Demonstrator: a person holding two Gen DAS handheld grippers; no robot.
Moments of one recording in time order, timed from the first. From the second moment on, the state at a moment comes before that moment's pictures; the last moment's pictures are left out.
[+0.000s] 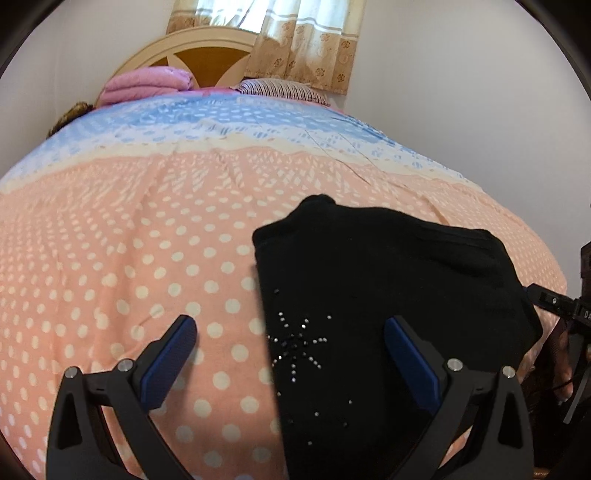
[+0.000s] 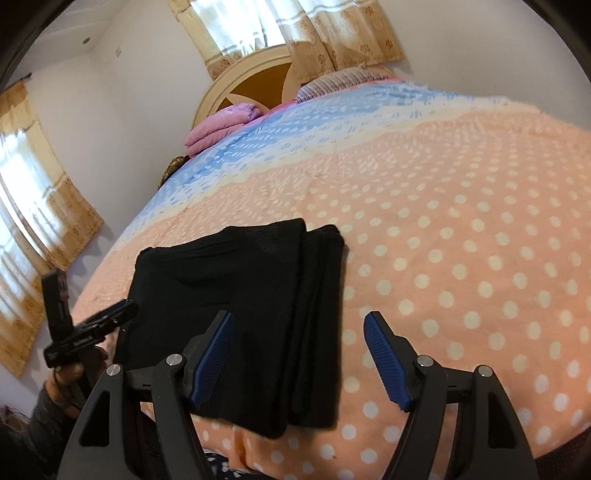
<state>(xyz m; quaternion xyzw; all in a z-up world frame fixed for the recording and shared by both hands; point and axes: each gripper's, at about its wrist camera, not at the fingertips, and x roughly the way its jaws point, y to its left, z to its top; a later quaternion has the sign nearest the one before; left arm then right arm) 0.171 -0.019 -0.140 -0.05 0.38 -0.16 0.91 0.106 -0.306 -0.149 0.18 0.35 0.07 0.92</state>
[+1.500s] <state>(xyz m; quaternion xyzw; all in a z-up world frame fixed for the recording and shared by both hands) 0.147 0.108 -0.078 -0.16 0.29 -0.16 0.93 0.211 -0.160 -0.076 0.10 0.34 0.23 0.91</state>
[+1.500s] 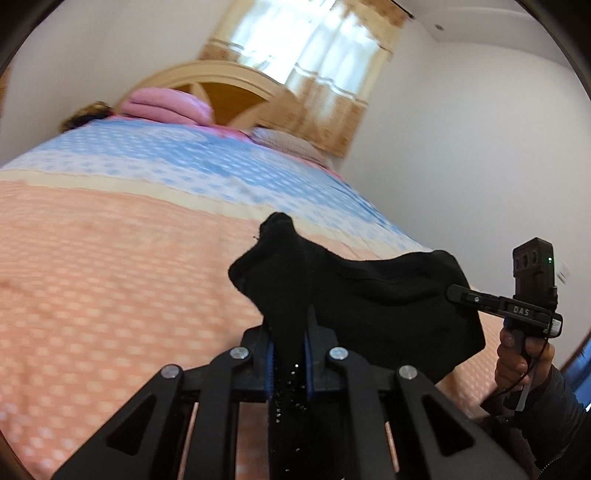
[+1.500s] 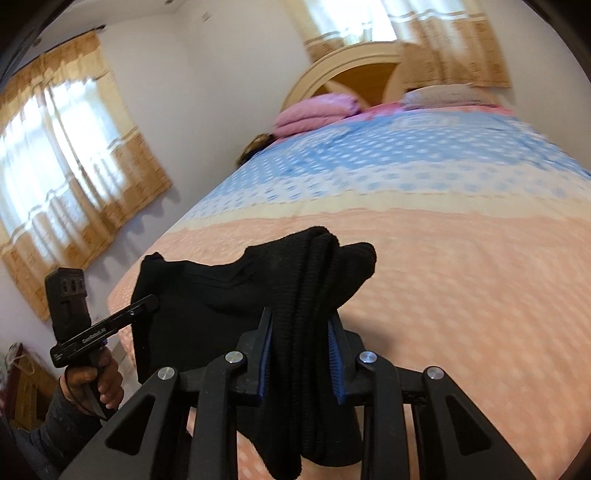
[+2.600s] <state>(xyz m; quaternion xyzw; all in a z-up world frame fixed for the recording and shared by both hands) 0.114 0.190 -0.150 -0.07 0.34 0.08 0.94 0.298 -0.048 -0.165 0.13 0.43 0.28 0.85</state>
